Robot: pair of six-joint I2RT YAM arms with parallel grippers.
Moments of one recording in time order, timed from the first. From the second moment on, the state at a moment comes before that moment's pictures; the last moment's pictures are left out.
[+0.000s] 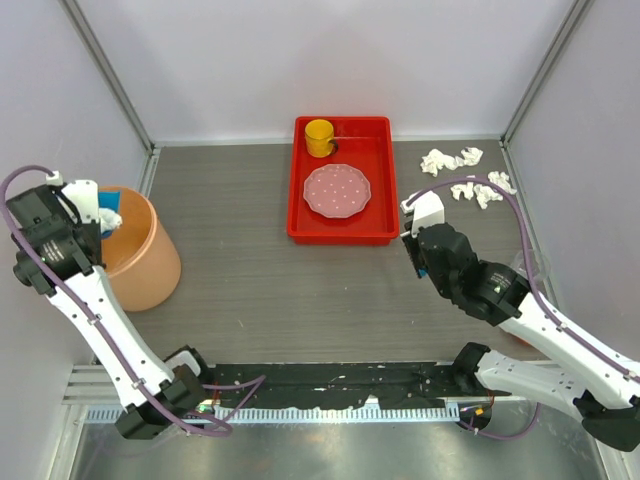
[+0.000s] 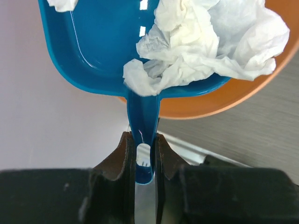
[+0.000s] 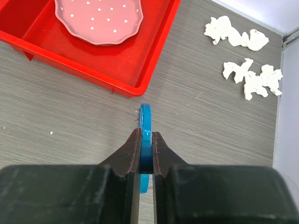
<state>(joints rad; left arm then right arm) 0.63 1.09 1.63 -1.33 -0.02 0.50 0.84 0.86 0.97 -0.62 0.61 0.04</state>
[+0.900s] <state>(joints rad) 0.64 0.92 1.19 -0.69 -0.43 1.29 0.84 0.90 0.97 -0.58 0.55 -0.01</state>
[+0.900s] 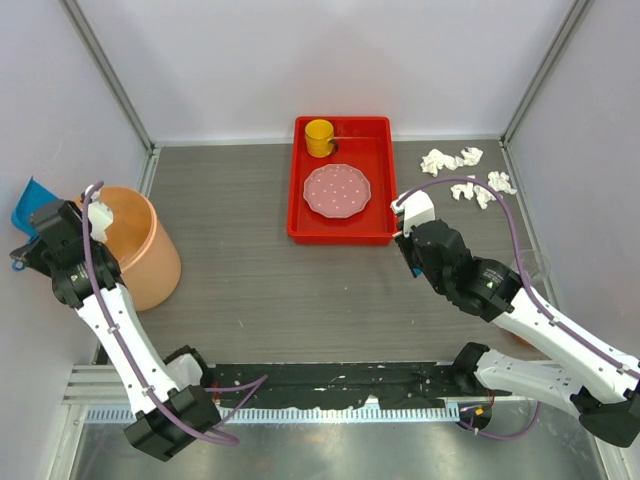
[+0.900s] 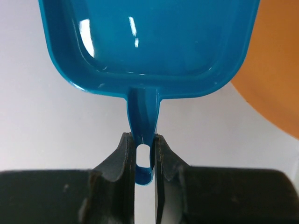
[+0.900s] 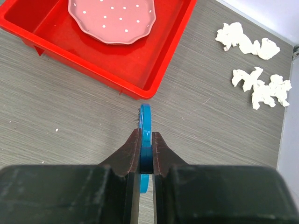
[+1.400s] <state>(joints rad) 0.62 0.97 1.28 -0.65 -0.45 1.33 0.83 0.90 0.99 -0.58 0.54 -0.03</state>
